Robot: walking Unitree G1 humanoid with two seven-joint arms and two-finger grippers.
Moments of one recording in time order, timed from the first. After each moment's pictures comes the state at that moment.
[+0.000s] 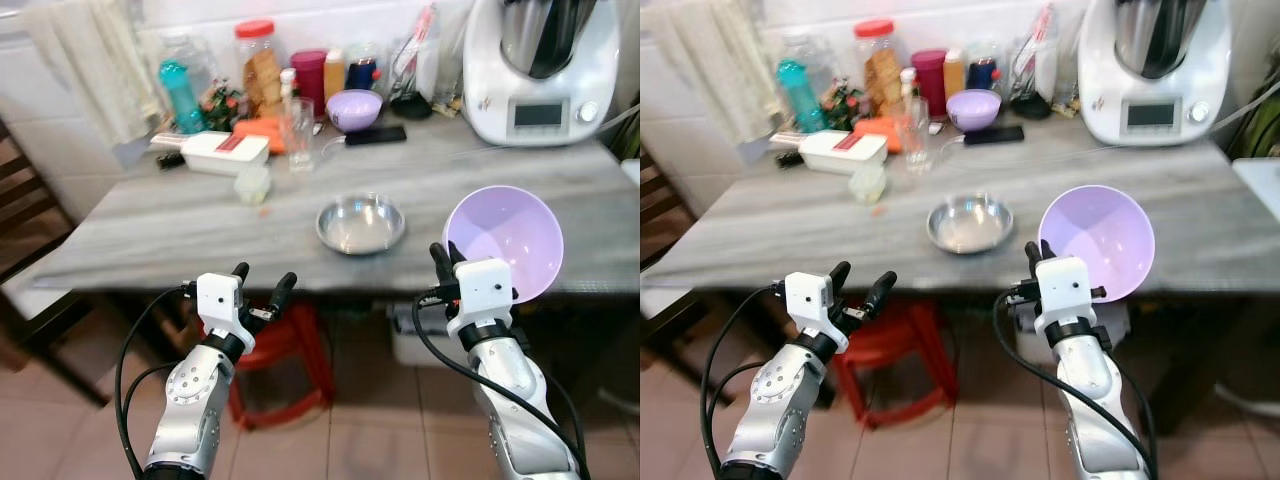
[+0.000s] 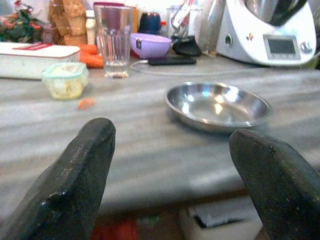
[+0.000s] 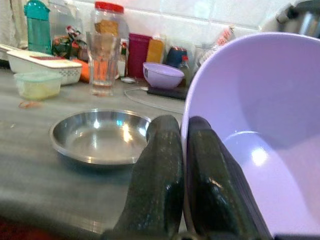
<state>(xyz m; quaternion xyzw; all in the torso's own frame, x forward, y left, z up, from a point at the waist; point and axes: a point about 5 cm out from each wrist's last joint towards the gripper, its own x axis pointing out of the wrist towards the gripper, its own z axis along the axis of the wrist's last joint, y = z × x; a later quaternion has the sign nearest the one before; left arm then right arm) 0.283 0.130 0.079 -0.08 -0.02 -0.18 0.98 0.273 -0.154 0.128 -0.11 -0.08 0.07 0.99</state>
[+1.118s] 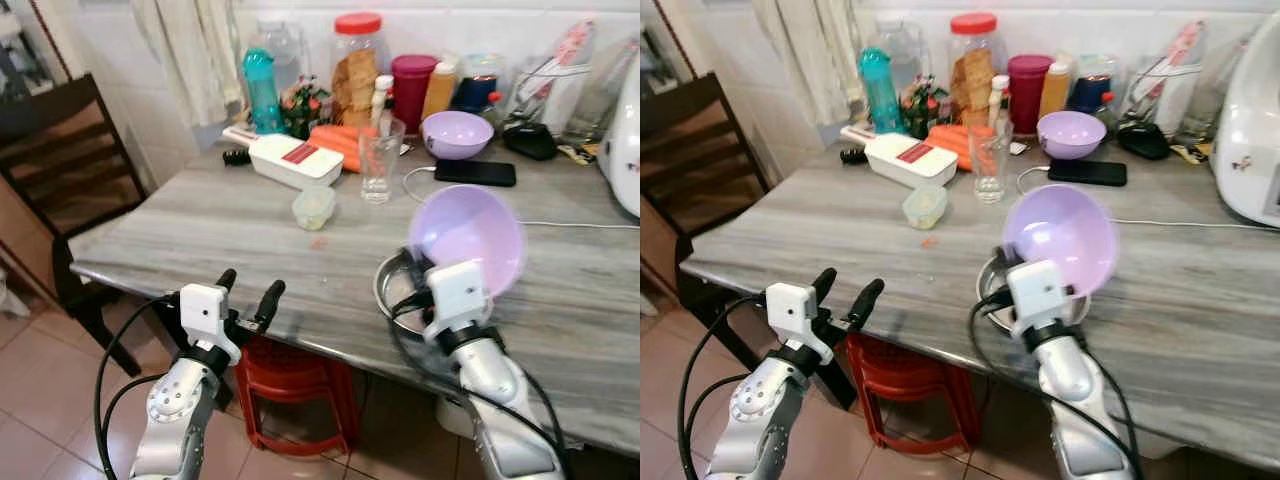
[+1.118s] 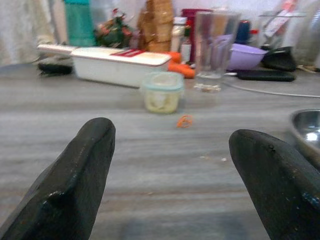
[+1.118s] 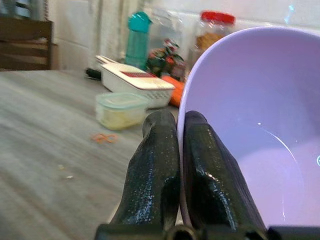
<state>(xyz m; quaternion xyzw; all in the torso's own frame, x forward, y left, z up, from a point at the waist) 0.266 0.142 0.080 -0.06 -0.03 -0.19 0.98 0.270 -0.130 0.128 -0.11 -0.09 0.15 0.98</state>
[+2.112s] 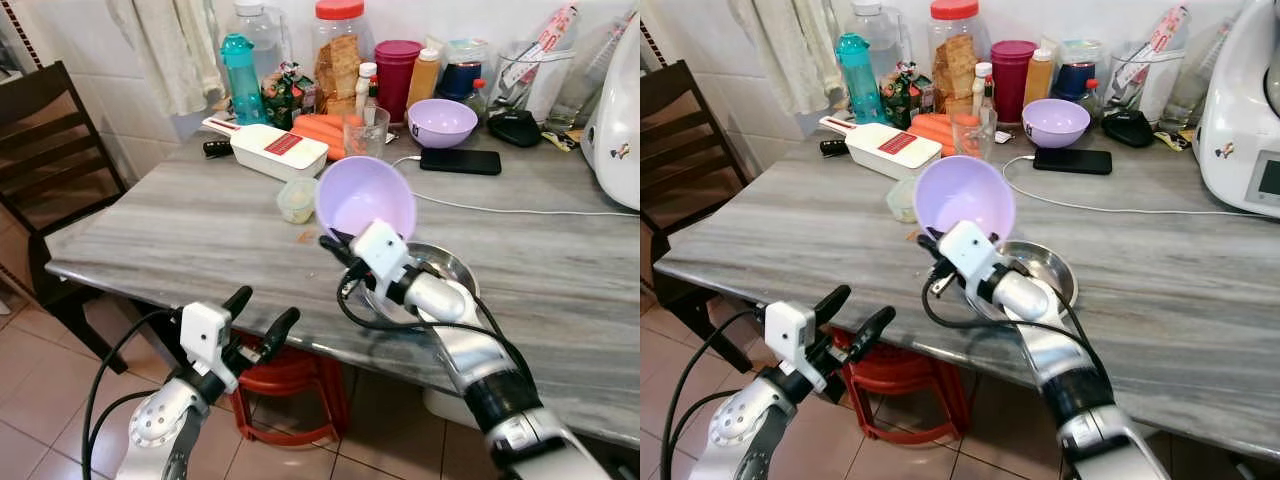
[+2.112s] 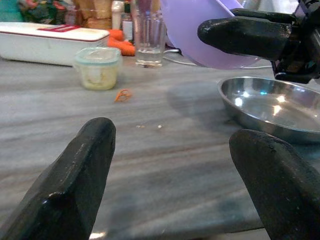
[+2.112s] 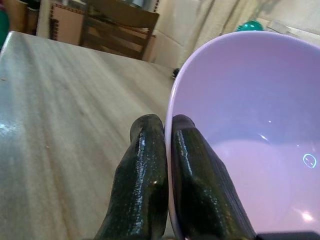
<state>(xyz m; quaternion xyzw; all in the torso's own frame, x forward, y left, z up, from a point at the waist) 0.236 0.145 0.080 -0.06 -0.02 -0.27 0.96 0.335 -0.077 0.139 -0.18 -0.08 0.40 0.89</state>
